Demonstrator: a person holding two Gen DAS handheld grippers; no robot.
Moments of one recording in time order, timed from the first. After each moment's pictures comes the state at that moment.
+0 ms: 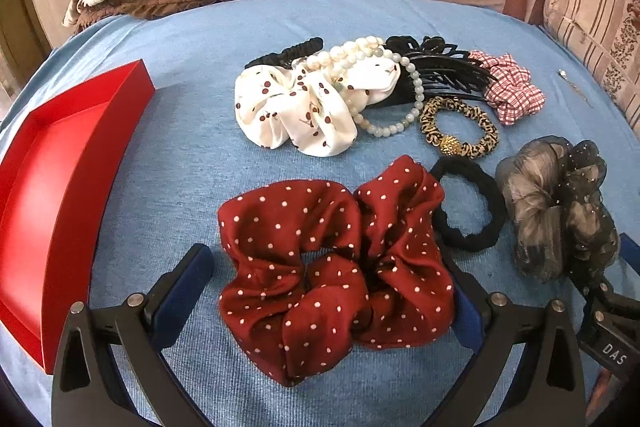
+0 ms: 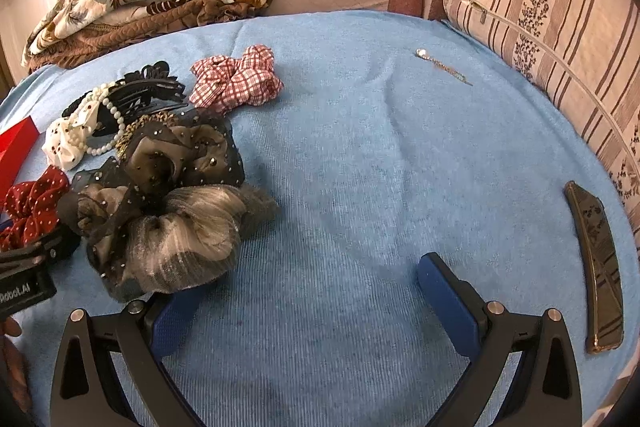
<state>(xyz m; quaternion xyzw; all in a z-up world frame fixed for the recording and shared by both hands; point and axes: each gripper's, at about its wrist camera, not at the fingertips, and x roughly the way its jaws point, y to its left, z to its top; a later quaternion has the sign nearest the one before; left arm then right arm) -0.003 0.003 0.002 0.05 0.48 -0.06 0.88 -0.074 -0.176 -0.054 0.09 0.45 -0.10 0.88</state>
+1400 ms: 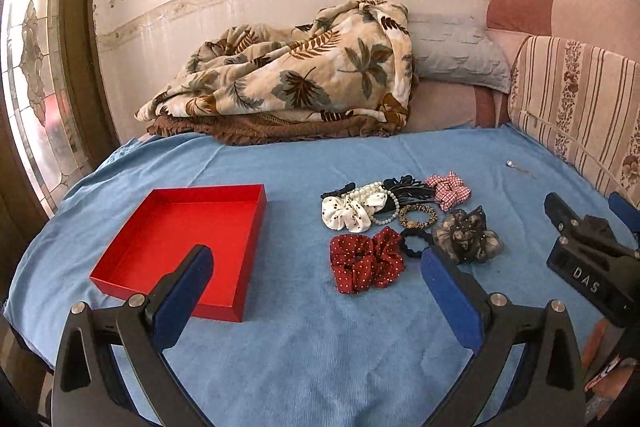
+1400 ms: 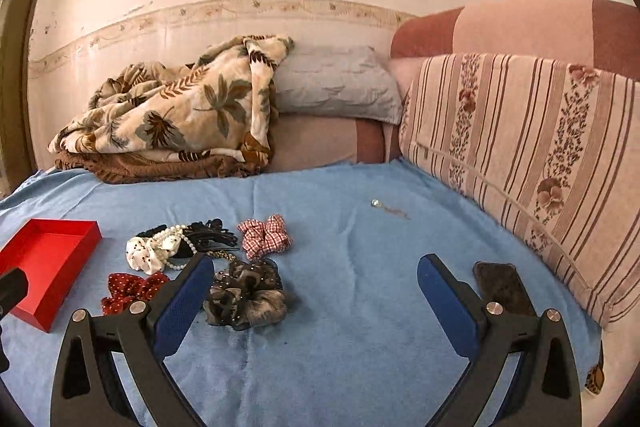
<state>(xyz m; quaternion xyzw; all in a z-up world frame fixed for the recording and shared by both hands) -0.180 0.051 0.145 0.05 0.26 -0.03 0.96 -0.199 -0.142 0.067 0.07 0.20 -0.15 0.97</state>
